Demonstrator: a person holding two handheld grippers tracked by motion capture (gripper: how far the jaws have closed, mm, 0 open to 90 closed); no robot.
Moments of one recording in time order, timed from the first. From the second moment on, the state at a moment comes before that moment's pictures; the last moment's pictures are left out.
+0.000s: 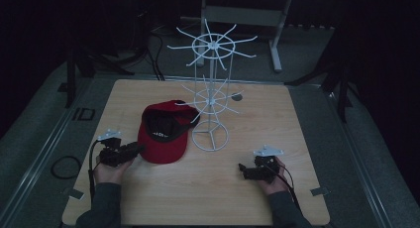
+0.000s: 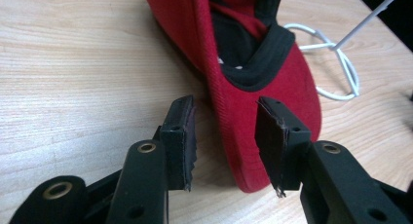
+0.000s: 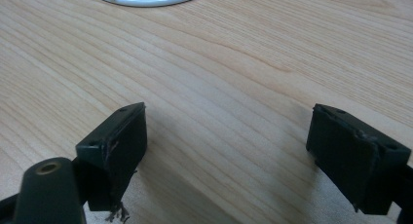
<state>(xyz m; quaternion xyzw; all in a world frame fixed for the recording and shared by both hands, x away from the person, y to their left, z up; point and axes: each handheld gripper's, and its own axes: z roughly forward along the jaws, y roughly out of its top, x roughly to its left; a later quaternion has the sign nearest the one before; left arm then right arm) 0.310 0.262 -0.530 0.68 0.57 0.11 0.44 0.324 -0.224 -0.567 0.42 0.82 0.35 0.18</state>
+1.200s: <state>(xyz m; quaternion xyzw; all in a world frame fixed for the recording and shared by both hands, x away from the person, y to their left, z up) 0.335 0.228 -0.559 0.72 0.55 0.04 0.42 0.324 -0.224 -0.567 0.42 0.82 0.35 0.18</state>
